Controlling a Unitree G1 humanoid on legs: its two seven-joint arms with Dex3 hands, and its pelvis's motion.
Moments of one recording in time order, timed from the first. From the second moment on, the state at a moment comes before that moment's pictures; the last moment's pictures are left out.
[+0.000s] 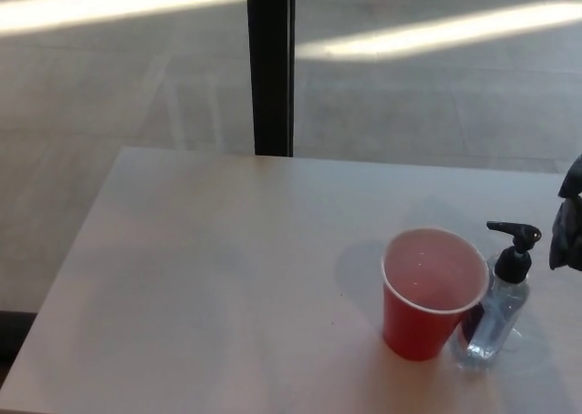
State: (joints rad) left_arm -0.10 0.49 0.45 1.11 -0.12 0.16 0.14; right_arm -0.24 -0.47 -0.23 -0.30 0.49 0.58 0.09
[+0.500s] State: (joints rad) left_arm -0.09 0.49 0.44 1.10 -0.13 0.16 0.15; right_arm -0.42 -0.45 -0.31 -0.29 0.44 0.56 0.05
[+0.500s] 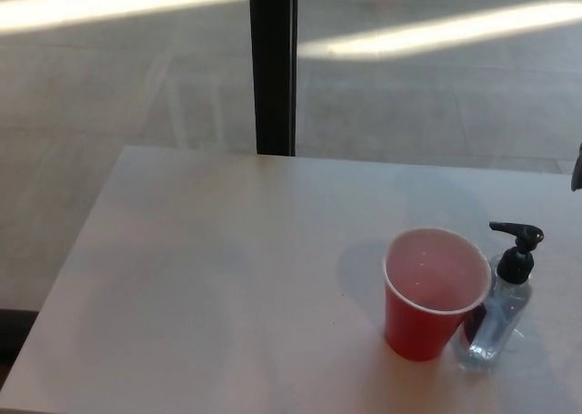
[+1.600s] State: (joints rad) left_arm -0.06 0.49 0.43 1.10 -0.15 0.16 0.16; right_arm -0.27 -0.45 -0.11 -0.23 0.35 0.37 0.21
